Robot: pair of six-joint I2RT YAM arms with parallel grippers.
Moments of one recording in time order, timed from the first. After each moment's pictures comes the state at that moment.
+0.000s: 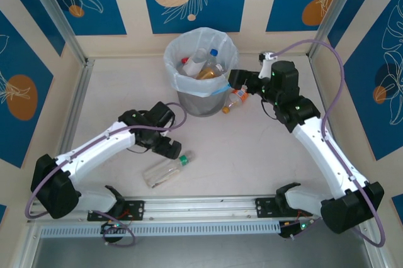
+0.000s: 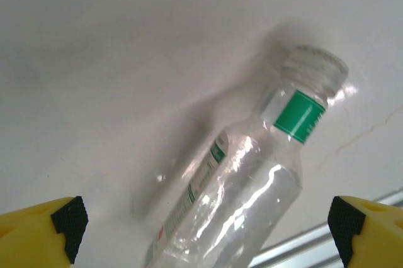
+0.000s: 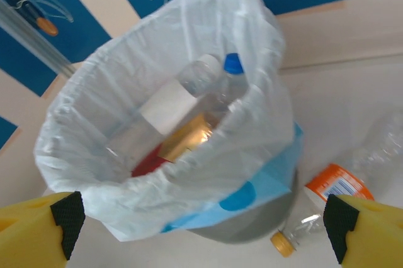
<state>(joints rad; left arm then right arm) -0.74 1.33 1.08 -1.11 0.02 -0.29 0.34 1.14 1.16 -0.38 -0.11 0.43</state>
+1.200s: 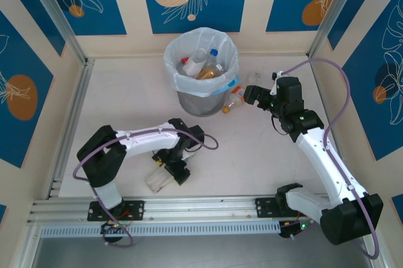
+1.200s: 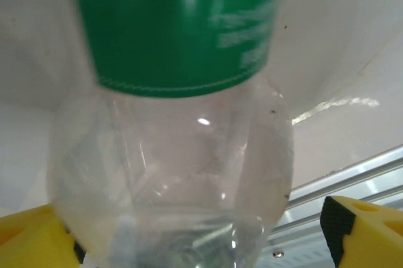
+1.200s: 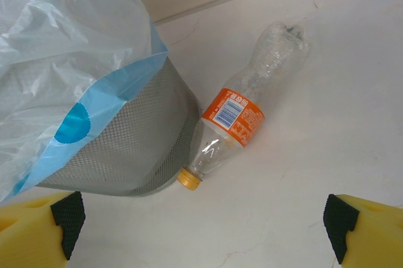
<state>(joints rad) -0.97 1.75 1.15 -1.25 0.03 -0.19 0.24 1.06 0.99 -0.52 0.00 0.45</state>
